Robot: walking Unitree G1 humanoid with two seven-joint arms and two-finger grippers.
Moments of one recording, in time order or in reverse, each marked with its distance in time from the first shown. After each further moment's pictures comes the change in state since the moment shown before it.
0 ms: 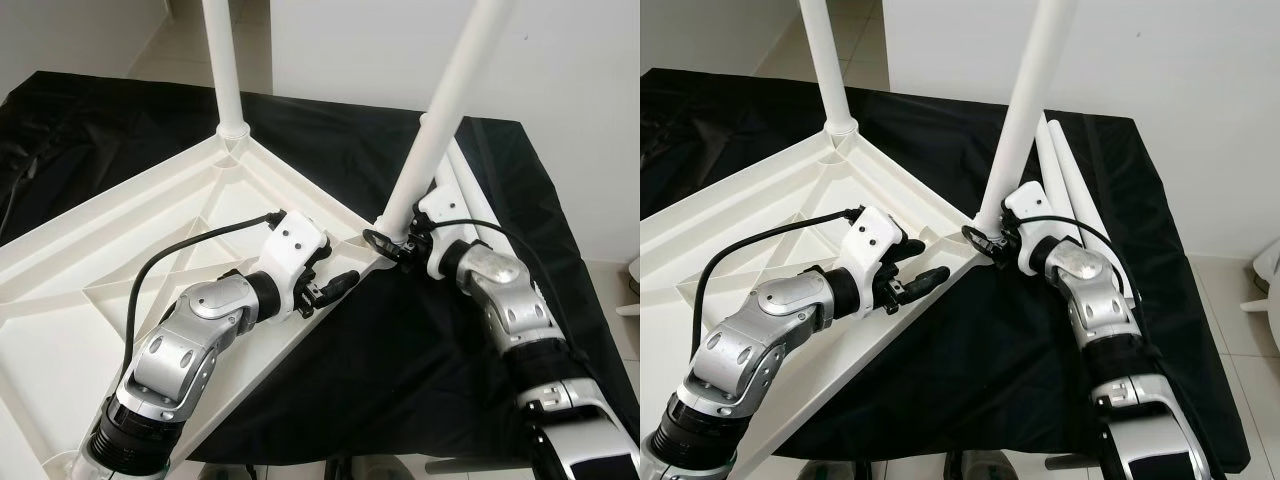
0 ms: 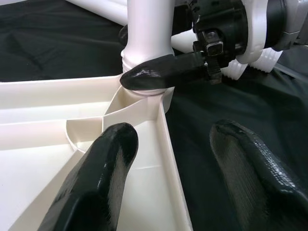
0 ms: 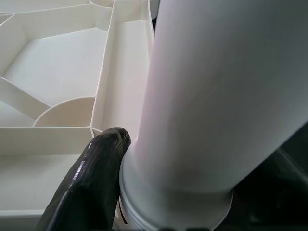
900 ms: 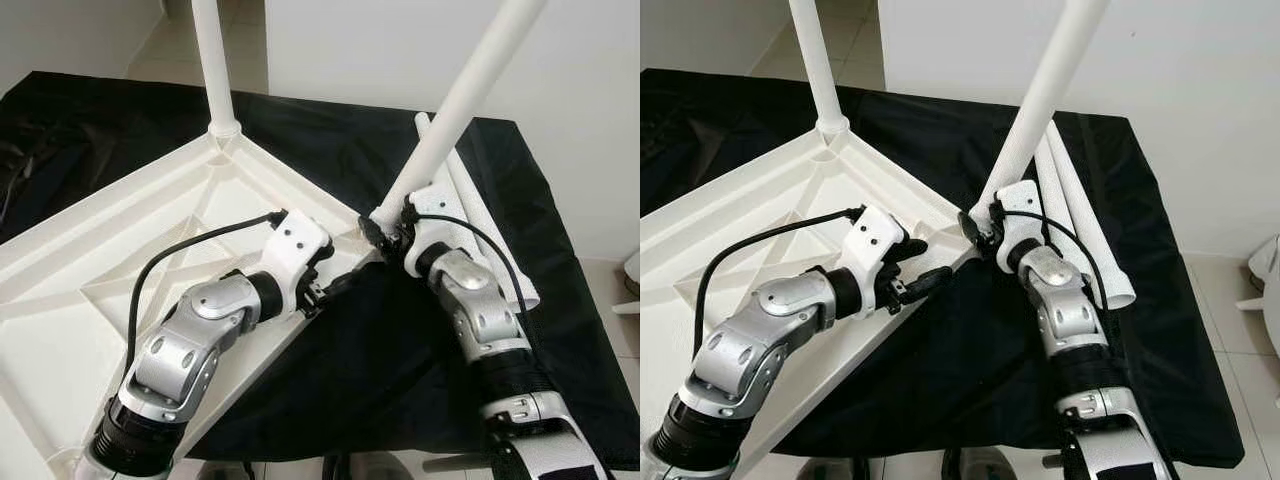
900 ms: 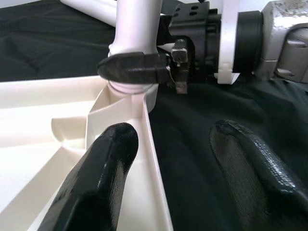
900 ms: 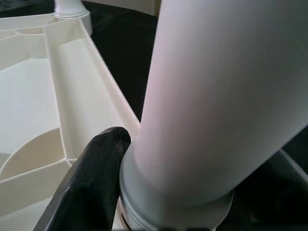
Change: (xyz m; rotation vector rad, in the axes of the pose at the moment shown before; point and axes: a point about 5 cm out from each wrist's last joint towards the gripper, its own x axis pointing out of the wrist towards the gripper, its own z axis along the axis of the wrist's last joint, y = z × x) left arm 0.001 -0.002 0.002 -0.007 -0.010 -0.004; right arm 0.012 0.010 0.002 0.167 -0.019 -0.393
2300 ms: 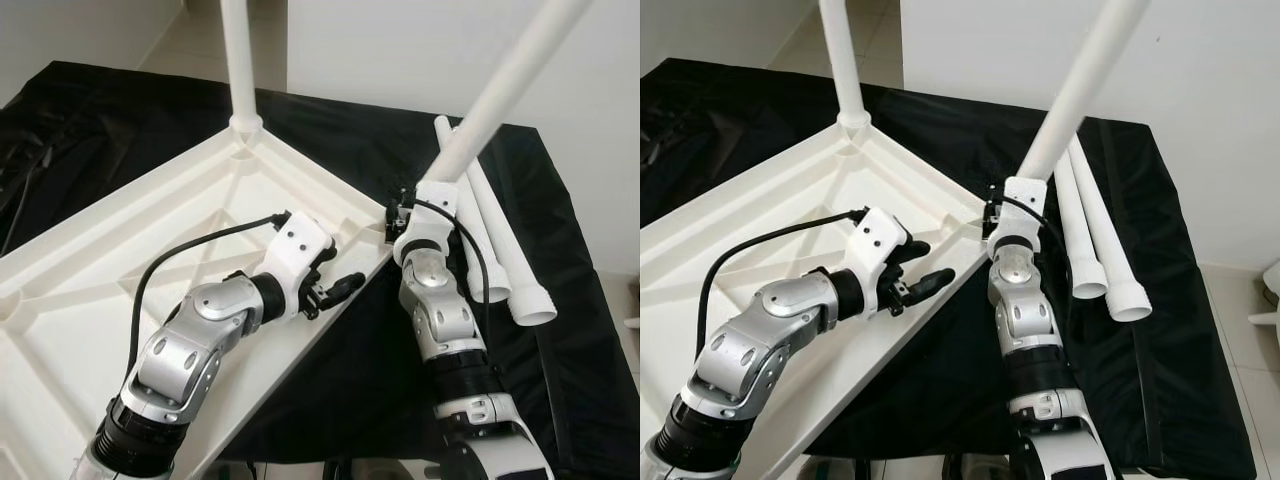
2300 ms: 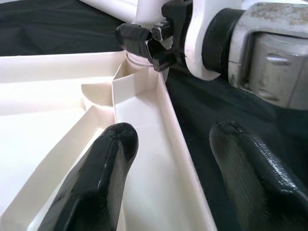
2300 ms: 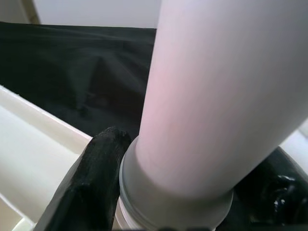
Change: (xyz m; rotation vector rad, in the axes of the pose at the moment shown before) left arm 0.002 -0.004 0.000 -0.005 -0.003 -0.015; right arm 0.005 0.005 0.004 0.128 0.033 -0.592
